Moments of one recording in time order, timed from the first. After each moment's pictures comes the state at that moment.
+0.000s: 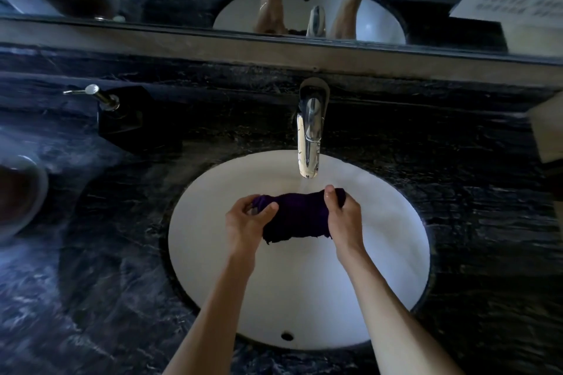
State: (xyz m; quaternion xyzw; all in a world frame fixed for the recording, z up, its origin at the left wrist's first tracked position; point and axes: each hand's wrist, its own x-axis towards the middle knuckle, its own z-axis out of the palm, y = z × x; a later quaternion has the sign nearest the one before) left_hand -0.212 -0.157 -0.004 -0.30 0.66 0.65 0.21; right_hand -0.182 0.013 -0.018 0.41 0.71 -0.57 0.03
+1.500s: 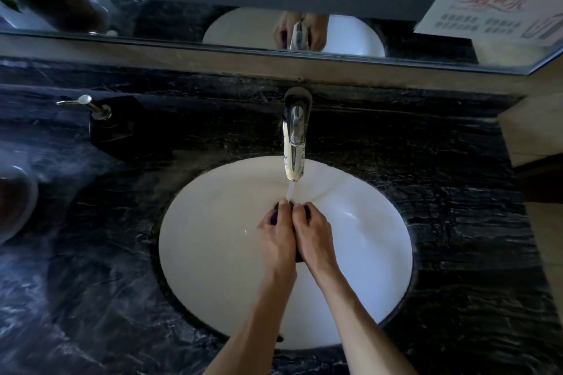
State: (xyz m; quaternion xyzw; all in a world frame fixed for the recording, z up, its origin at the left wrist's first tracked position) left_hand -0.177 -0.080 0.022 -0.34 0.63 0.68 0.18; right_hand -0.167 -0.022 0.026 0.36 0.74 -0.57 0.07
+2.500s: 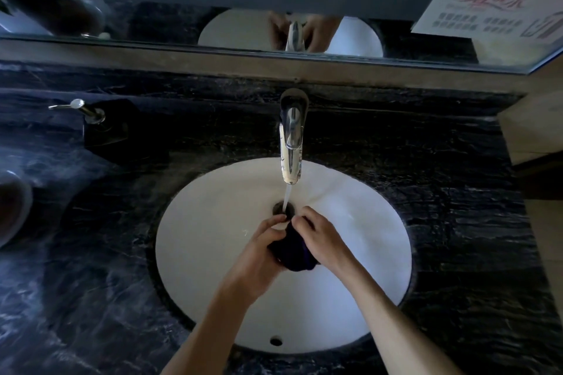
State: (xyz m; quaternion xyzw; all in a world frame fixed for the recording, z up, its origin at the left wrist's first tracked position) left_hand -0.177 -0.136 -0.001 -0.23 0.43 0.76 0.42; right_hand -0.161 0.016 0.018 0.21 0.78 -0.55 0.21
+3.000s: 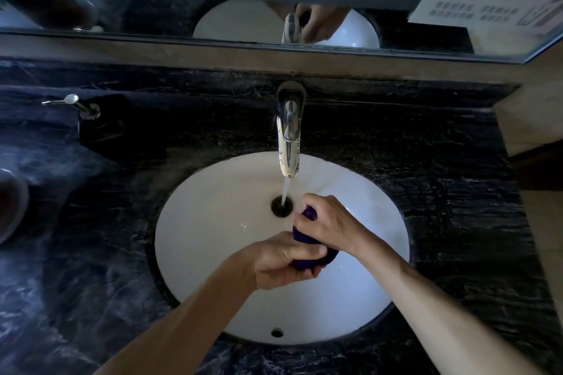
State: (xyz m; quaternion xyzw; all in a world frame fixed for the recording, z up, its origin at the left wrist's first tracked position) left_hand -0.185 -0.119 0.037 -0.09 0.40 0.63 0.66; right_hand -0.176 0.040 0.043 0.07 0.88 -0.42 0.21
